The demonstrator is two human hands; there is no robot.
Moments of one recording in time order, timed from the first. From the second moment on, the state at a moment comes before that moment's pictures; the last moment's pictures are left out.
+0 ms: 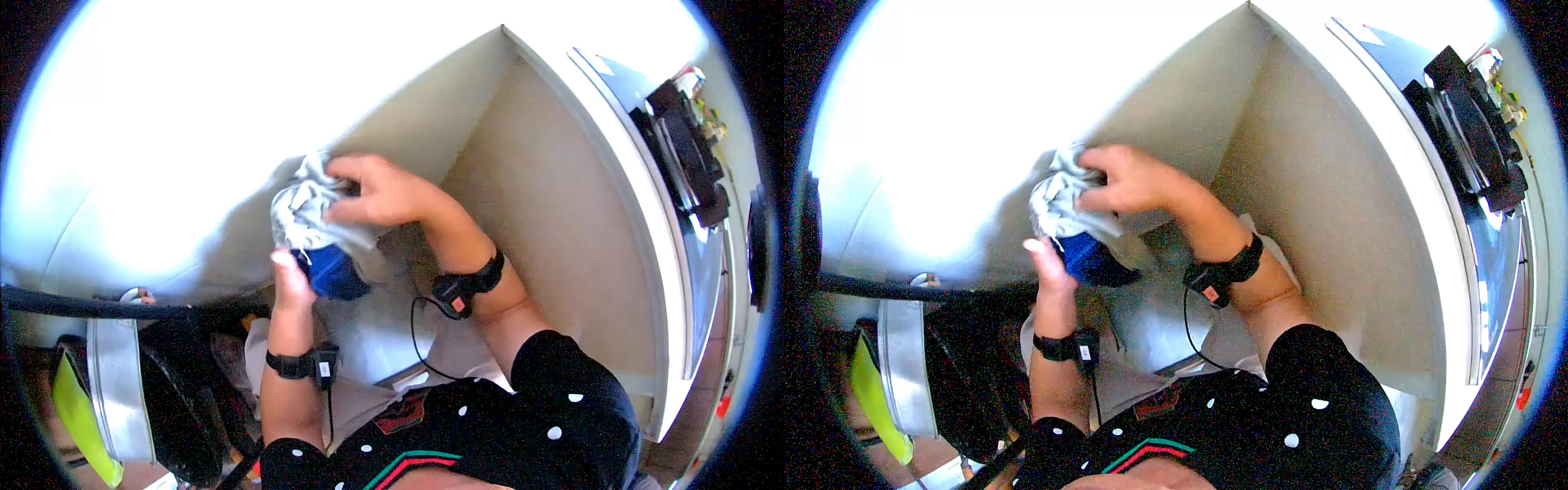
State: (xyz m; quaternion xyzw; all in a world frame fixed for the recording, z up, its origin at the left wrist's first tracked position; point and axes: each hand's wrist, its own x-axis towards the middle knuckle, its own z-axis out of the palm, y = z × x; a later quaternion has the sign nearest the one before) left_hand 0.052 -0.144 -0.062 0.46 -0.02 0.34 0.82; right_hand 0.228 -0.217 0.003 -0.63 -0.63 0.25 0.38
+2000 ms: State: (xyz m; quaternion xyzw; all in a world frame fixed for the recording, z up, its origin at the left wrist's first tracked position) left_hand 0.046 -0.137 -0.068 0.55 0.17 0.13 0.81; right_hand 0.247 -0.250 0.073 -0.67 -0.31 -0.49 0.46
